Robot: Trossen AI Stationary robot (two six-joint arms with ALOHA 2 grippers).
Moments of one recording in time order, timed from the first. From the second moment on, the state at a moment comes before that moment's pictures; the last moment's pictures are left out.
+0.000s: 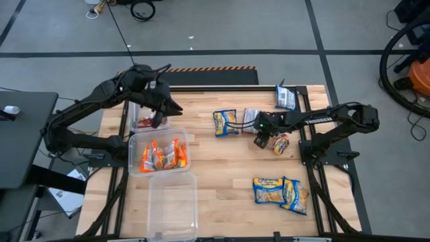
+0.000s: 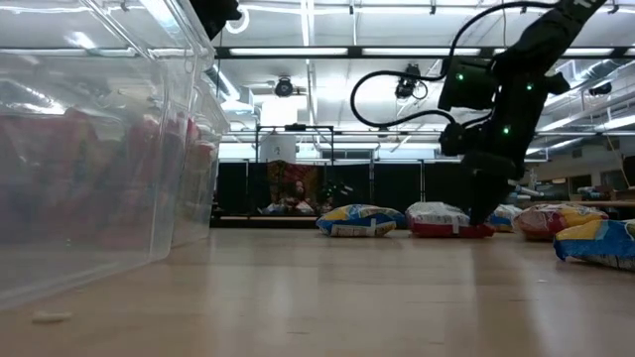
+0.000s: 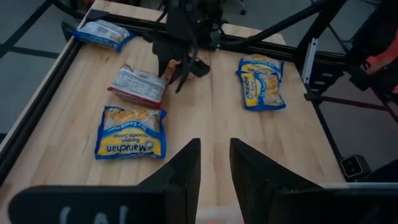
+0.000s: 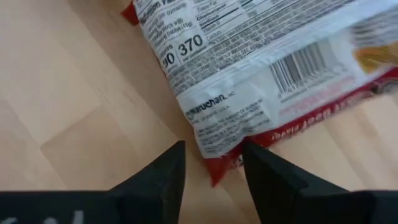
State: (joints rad) left arm 0.50 1.12 1.27 -0.76 0.51 0.14; right arm -0.29 1.34 0.59 -0.44 0.18 0.30
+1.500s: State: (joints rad) left arm 0.23 1.55 1.27 -0.14 0.30 0.55; right arm -0.19 1.31 1.24 -0.73 -0.30 0.60
